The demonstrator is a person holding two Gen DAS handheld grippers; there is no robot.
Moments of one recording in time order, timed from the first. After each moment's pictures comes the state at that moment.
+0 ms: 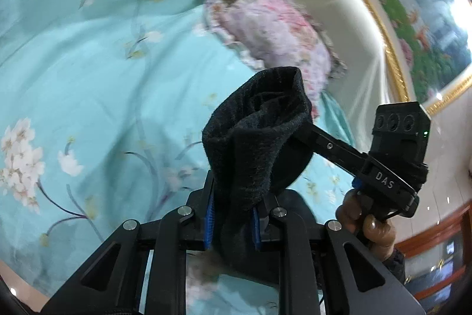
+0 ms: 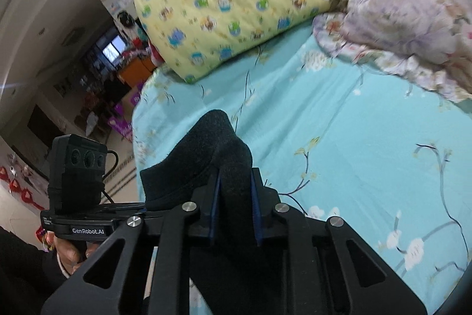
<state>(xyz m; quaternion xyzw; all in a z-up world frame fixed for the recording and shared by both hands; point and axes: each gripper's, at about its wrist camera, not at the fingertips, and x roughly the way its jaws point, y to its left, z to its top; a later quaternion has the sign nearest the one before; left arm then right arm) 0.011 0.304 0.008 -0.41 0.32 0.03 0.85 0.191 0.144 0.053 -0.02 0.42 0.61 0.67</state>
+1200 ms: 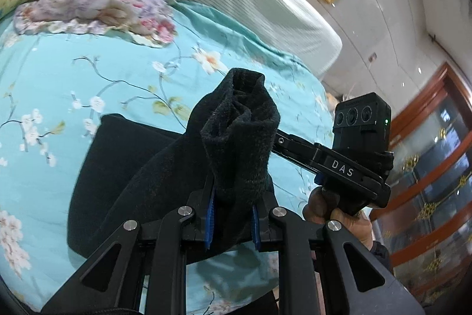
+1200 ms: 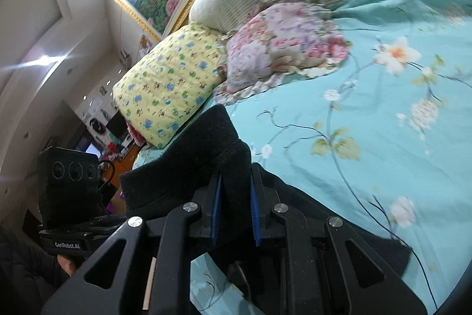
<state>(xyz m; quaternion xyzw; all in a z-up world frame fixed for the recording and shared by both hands) 0.068 0.017 0.059 -0.22 0.39 -0.18 0.88 0.170 -0.176 0.041 0.20 0.37 0.47 0.78</state>
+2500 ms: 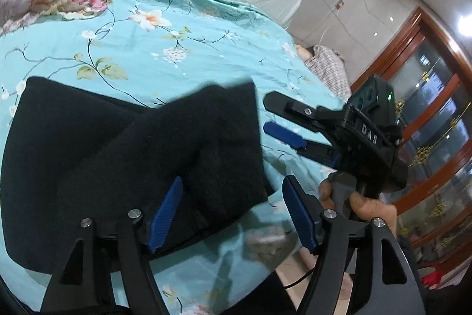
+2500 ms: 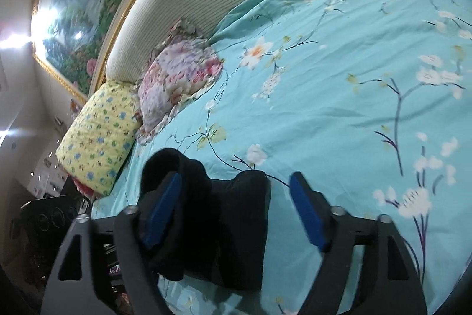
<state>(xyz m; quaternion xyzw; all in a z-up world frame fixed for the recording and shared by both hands) 0.075 -0.056 0.013 -0.15 0.42 -0.28 0.85 0.126 -0.303 -0.007 0.30 0.38 0.26 0.84</state>
